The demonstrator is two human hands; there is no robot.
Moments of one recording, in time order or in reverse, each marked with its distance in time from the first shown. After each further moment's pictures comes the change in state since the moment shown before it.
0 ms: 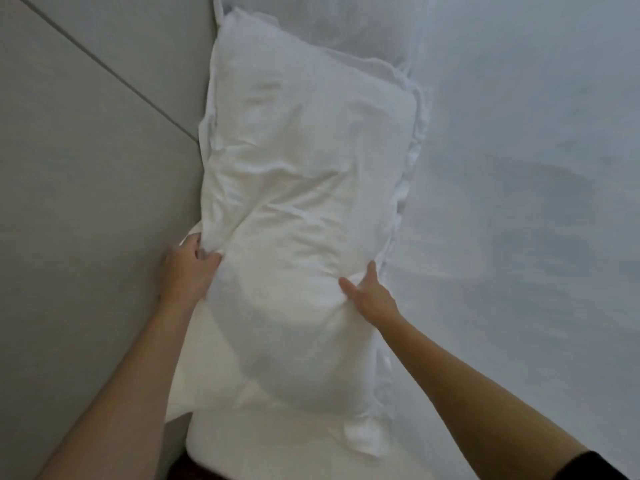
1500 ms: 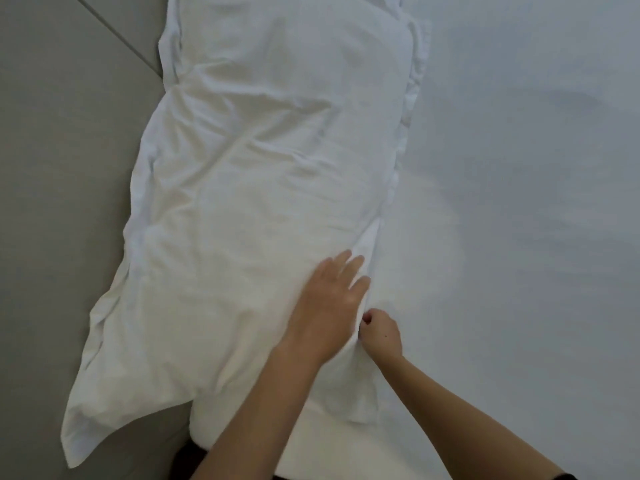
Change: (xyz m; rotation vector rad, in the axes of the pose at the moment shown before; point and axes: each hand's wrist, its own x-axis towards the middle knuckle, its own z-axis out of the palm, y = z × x) left_hand -0.155 0.036 0.113 0.322 -0.072 1.144; right_hand -0.025 0.107 0.112 -0.025 0.160 0.137
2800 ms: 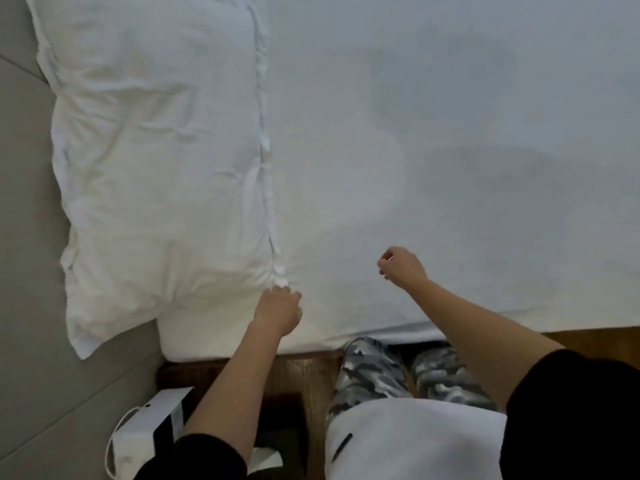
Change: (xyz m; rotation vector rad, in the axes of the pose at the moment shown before) left_hand -0.107 0.163 -0.031 0.056 -0.865 -0.018; right_hand -0.175 0.167 -0.202 -0.014 0.103 0.129
